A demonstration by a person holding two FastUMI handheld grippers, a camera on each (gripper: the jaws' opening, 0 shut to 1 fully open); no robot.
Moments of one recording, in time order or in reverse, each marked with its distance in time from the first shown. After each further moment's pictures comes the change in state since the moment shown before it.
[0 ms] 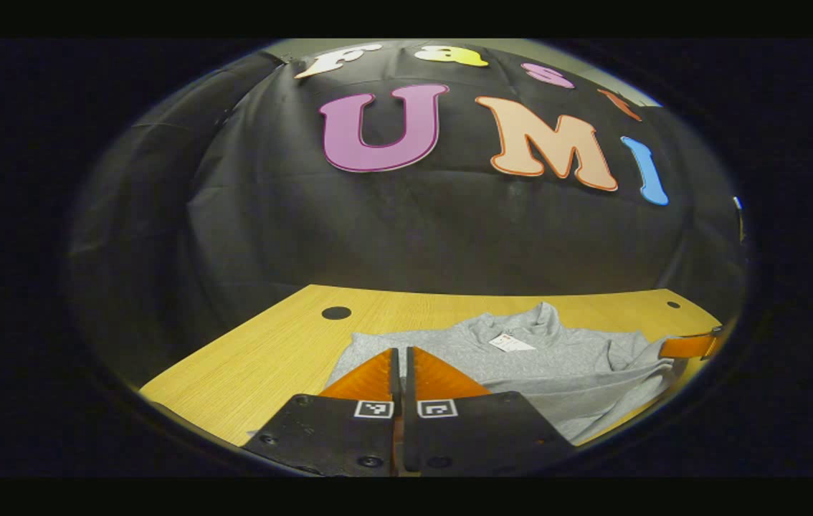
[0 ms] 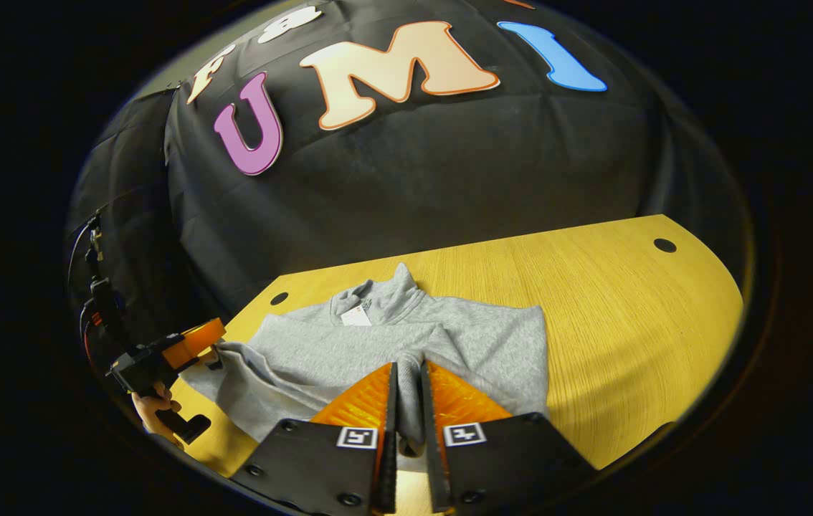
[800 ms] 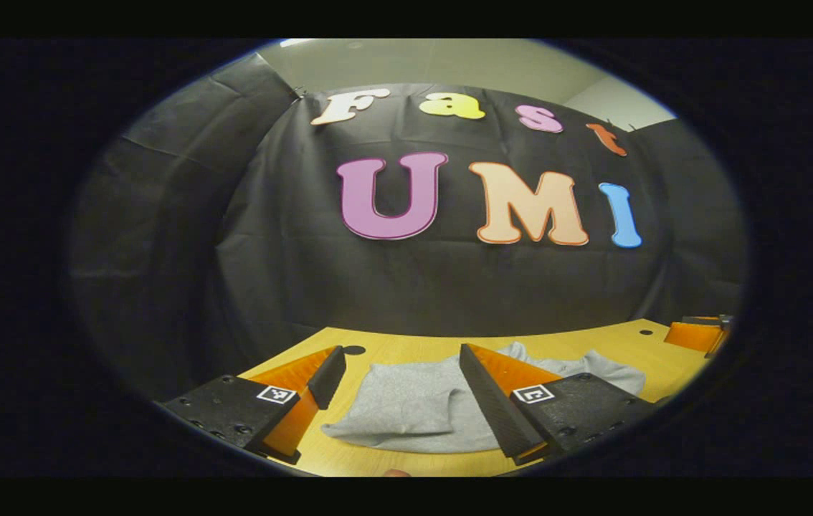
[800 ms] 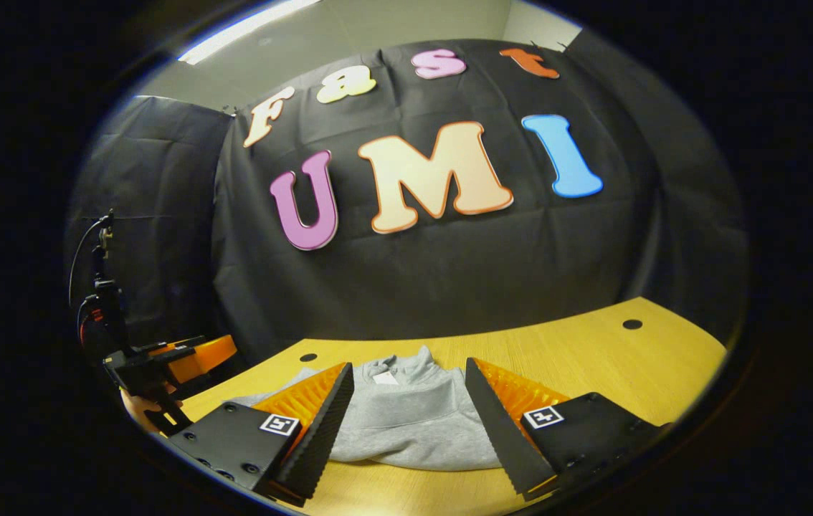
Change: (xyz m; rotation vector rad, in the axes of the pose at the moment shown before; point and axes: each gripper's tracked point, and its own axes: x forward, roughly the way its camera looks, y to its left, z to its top) left arm -0.130 0.015 0.069 0.027 -0.242 0.002; right arm -0.149 0.056 0.061 -0.118 -0.440 0.059
